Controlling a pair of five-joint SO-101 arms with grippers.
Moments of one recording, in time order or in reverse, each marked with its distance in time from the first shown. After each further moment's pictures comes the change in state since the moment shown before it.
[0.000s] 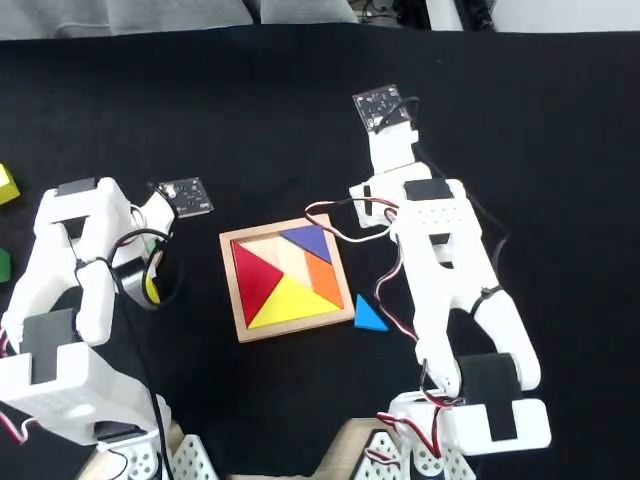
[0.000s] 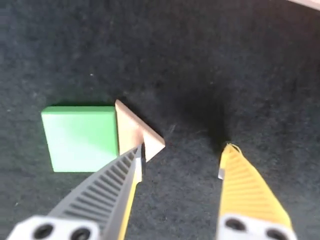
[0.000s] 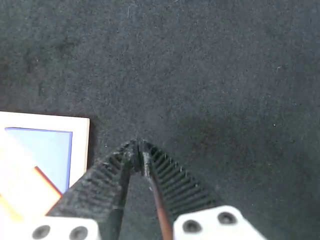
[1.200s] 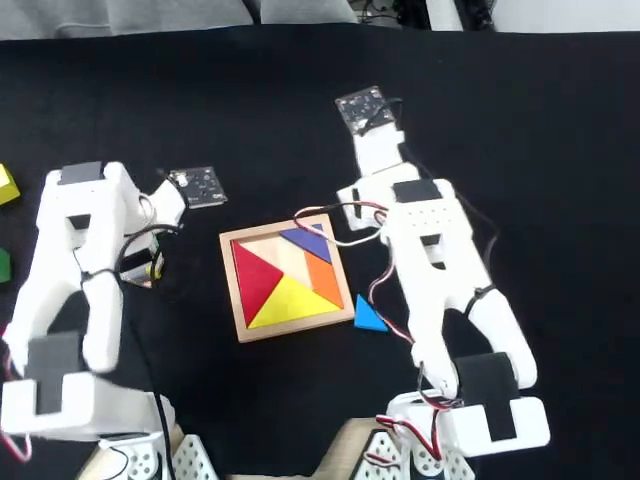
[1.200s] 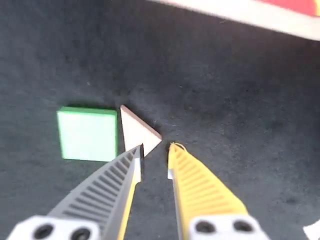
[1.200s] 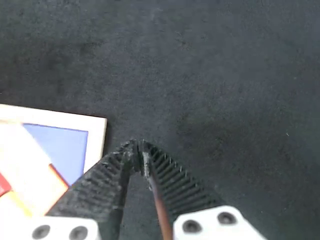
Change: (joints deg) left arm 5.5 -10.0 -4.2 13.4 1.1; right arm -1.9 0.0 0.0 0.0 0.0
